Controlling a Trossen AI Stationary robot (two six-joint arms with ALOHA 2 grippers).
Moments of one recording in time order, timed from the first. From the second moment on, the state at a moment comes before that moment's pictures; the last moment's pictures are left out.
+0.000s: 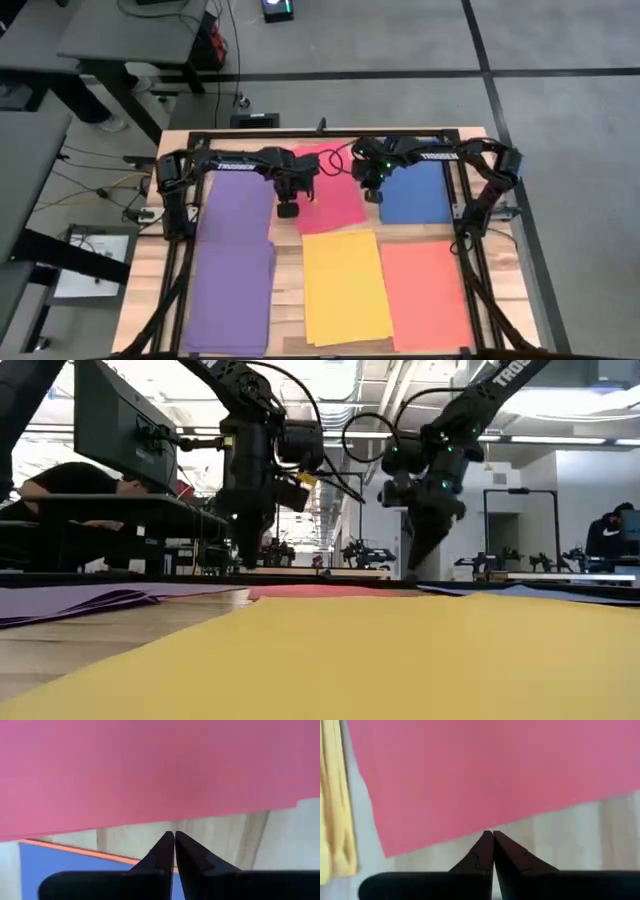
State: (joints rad) left arm 0.31 1.87 1.36 -0.89 -0.03 0.25; right arm -0.49 1.71 1.07 -0.58 -0.19 -0.37
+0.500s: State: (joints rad) left arm 0.43 1.58 1.39 -0.96 -0.04 0.09; right arm -0.38 1.87 1.17 -0.38 -0.19 -0.15
